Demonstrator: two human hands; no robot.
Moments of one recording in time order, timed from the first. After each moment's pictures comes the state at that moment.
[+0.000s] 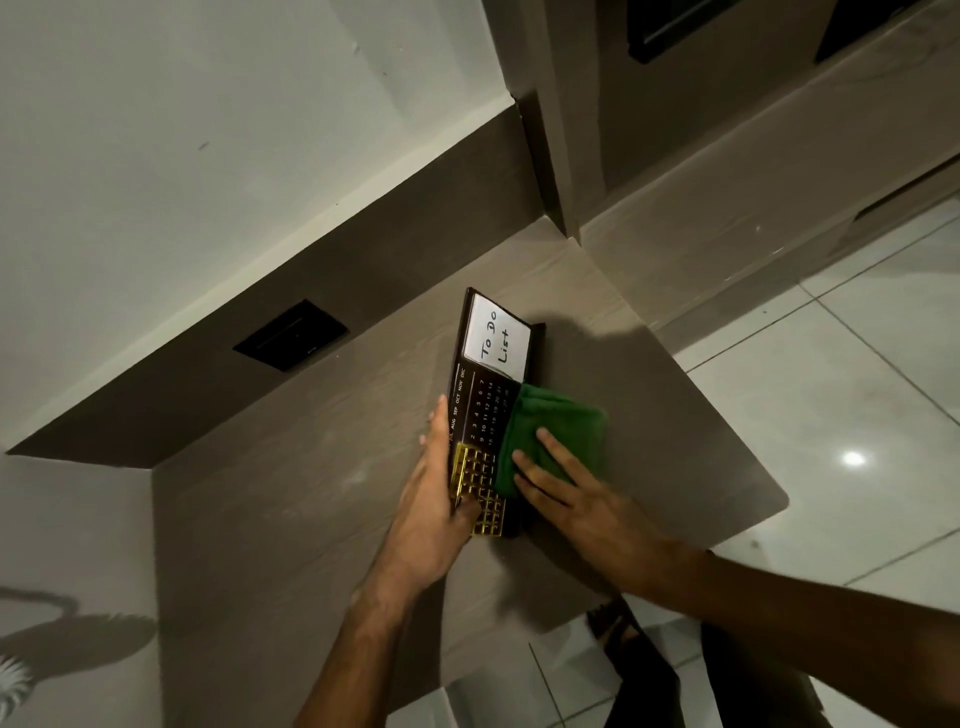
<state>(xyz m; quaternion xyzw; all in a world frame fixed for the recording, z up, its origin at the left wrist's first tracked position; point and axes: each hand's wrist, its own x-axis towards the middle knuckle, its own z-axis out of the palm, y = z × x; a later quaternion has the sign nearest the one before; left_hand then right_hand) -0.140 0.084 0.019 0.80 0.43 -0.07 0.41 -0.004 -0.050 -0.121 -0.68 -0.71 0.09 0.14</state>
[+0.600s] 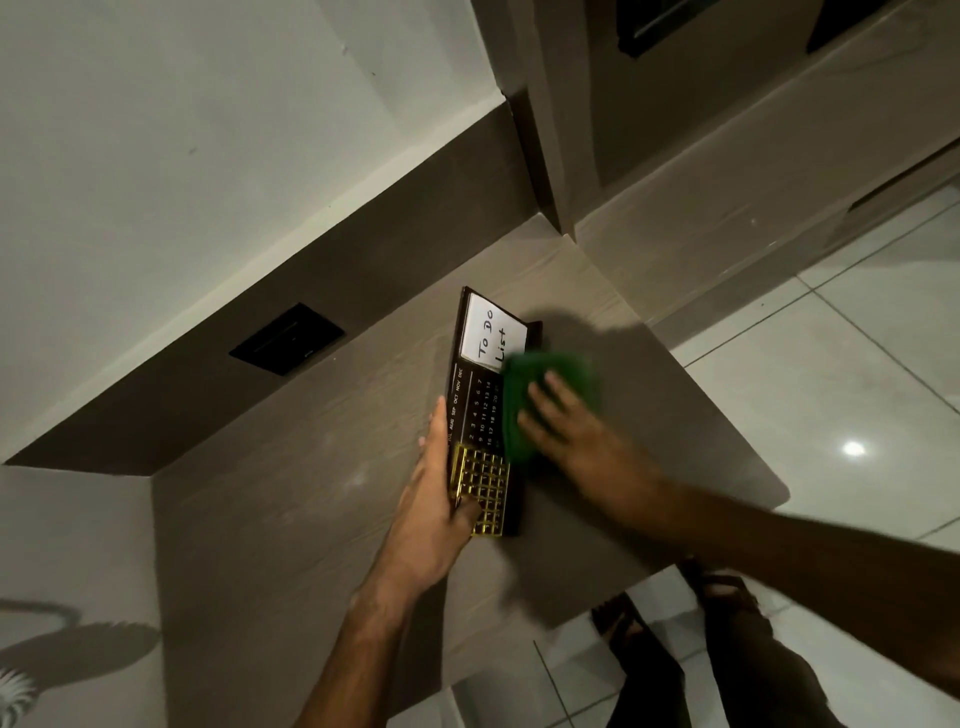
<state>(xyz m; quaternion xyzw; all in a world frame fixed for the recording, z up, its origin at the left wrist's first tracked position) -0.140 0.085 0.022 0.80 0.43 -0.07 0.42 0.037 -0.018 -0.100 -0.71 -0.68 0.10 0.17</state>
